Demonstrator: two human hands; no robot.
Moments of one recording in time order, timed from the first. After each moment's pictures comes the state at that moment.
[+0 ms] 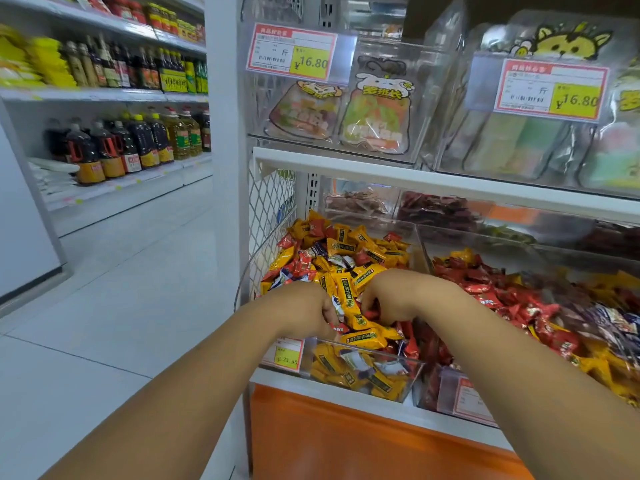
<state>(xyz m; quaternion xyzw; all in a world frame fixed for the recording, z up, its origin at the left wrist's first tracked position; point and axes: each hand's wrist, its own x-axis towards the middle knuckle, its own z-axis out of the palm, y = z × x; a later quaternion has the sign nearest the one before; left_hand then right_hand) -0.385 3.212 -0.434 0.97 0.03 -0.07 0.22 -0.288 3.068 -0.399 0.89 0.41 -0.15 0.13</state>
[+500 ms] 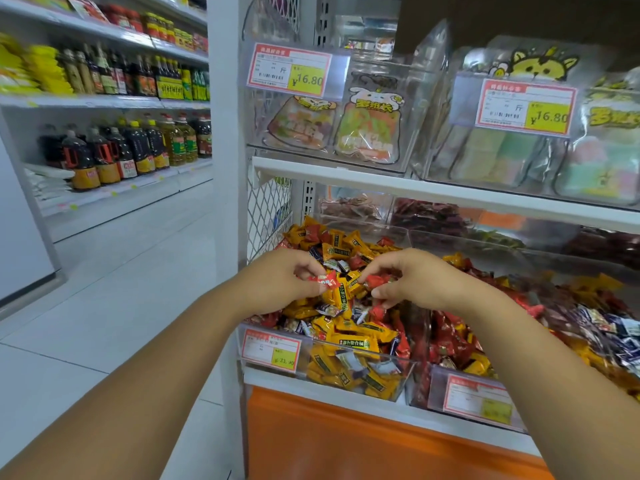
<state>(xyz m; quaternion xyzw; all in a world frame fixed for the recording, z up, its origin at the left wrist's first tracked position) -0.407 3.231 -0.402 0.92 0.05 0.10 0.37 -0.298 3.026 -0.373 0.87 0.38 -0.15 -0.29</state>
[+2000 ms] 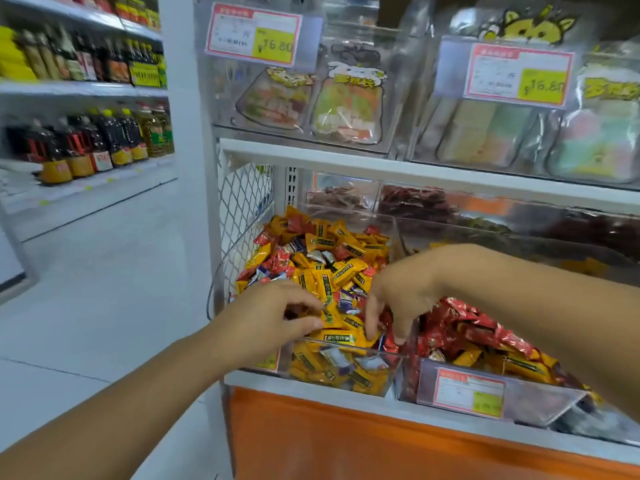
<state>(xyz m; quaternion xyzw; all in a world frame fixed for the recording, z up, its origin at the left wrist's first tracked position) -0.417 3.212 -0.447 0.95 -0.02 0.12 0.28 -0.305 3.043 -0.356 0.82 0.46 -0.26 0.24</state>
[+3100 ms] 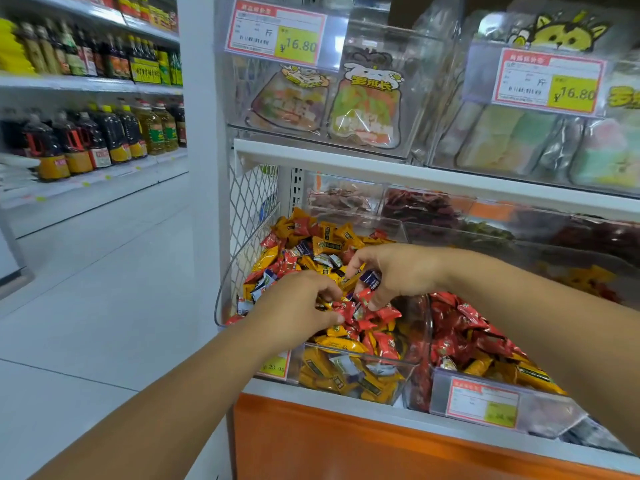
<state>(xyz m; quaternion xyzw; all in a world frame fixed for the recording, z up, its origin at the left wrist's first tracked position) -0.383 3.203 -0.448 0.95 0.02 0.13 0.29 -0.267 3.054 -0.373 0.88 0.41 -0.22 -0.10</state>
